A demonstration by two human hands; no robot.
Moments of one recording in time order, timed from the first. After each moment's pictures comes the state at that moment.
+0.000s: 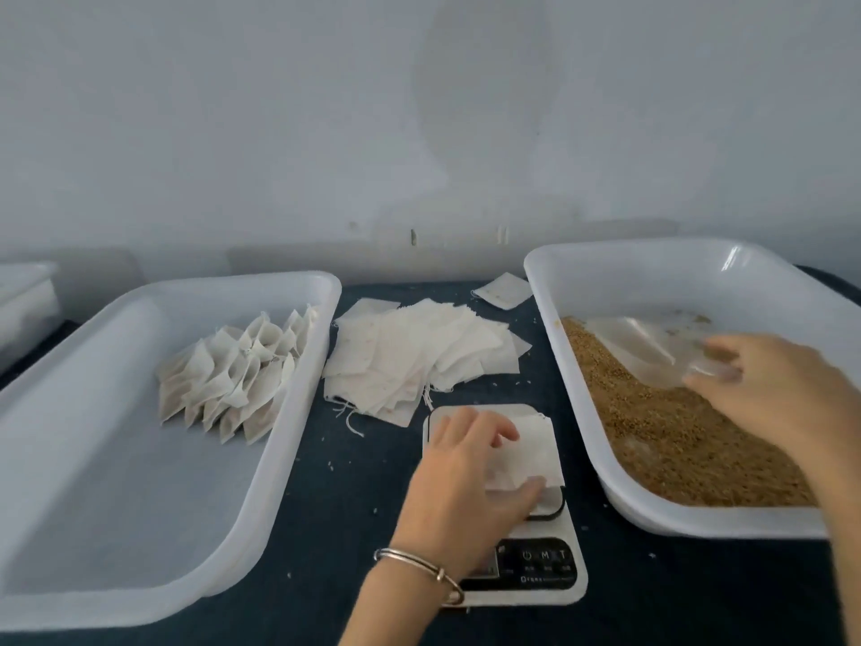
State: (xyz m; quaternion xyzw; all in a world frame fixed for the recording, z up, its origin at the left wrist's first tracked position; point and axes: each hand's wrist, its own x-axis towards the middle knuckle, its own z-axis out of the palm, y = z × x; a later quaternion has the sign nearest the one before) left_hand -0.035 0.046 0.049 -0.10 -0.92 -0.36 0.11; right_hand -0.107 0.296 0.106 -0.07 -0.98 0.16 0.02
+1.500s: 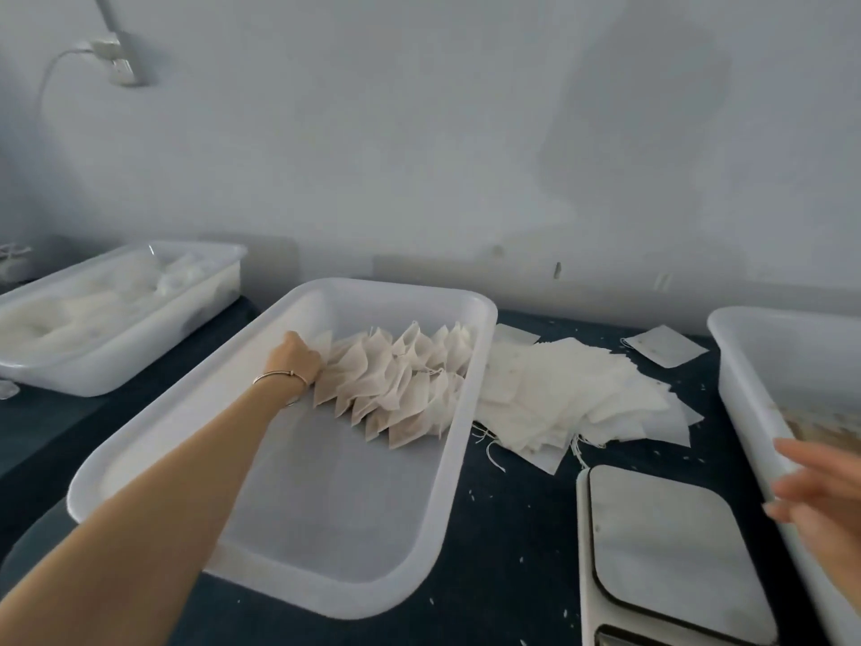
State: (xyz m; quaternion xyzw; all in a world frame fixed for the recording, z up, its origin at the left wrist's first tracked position) left_hand -0.120 -0.312 0.046 0.38 -0.89 -0.25 0.12; right_hand -0.060 0.180 0.080 0.12 -0.77 0.63 0.04
